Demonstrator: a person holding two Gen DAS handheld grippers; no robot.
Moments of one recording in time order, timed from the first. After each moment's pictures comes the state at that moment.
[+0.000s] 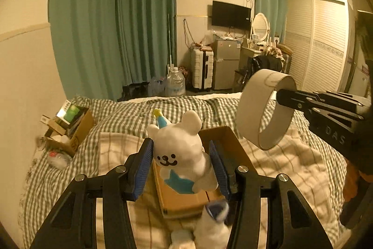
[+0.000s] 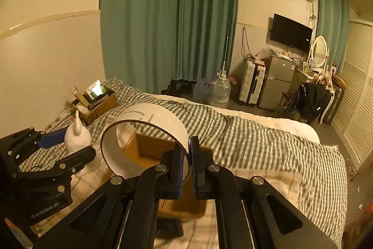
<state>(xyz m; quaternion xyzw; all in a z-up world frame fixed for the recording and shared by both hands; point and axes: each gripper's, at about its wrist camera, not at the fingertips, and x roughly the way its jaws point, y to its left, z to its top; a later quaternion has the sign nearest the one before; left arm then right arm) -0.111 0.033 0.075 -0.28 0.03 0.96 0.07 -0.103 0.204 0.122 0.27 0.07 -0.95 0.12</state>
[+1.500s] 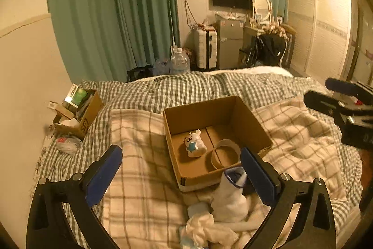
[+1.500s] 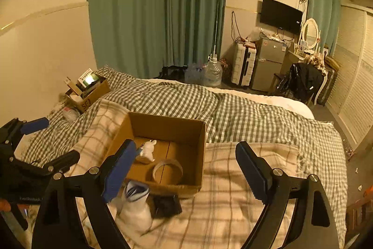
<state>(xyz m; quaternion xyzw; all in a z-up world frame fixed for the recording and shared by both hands) -0.067 0.012 0.061 -0.33 0.06 0.94 0.06 -0.059 0.225 0.103 0.30 0.05 -0.95 0.09</state>
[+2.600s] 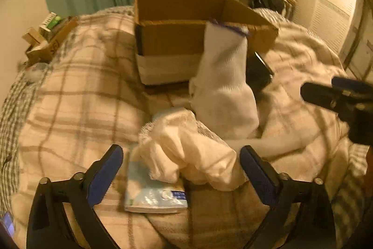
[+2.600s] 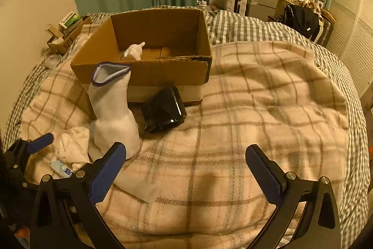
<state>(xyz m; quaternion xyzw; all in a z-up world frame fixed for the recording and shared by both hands) -0.024 0.035 -0.134 -0.45 0.04 0.89 0.09 -0.023 0.230 -0.072 0.44 0.02 -0.90 0.05</state>
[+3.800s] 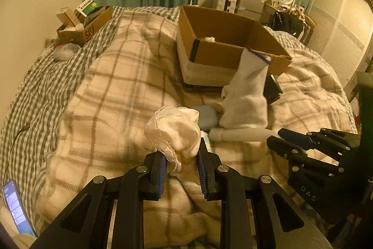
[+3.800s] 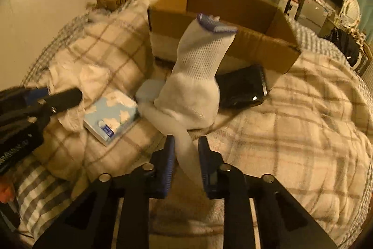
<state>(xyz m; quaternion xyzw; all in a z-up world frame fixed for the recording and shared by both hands) 0.016 -0.013 -0.088 -0.44 -0.02 0.90 0.03 0.006 0.160 -0.097 0.46 0.10 -0.87 0.17</state>
